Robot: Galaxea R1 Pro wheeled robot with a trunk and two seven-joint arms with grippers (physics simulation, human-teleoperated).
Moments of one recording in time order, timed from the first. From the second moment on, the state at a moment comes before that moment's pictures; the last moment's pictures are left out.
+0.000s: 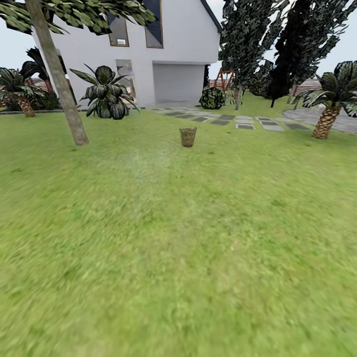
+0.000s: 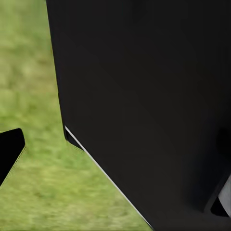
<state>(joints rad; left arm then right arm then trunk) 0.00 -0.01 0.01 -0.04 0.01 -0.01 0.00 -0.06 0.01 0.01 -0.02 0.13 -0.15 0.02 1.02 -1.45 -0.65</state>
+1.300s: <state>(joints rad) 0.00 -0.01 0.01 -0.04 0.01 -0.01 0.00 -0.06 0.01 0.01 -0.02 0.13 -0.15 0.02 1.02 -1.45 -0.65</state>
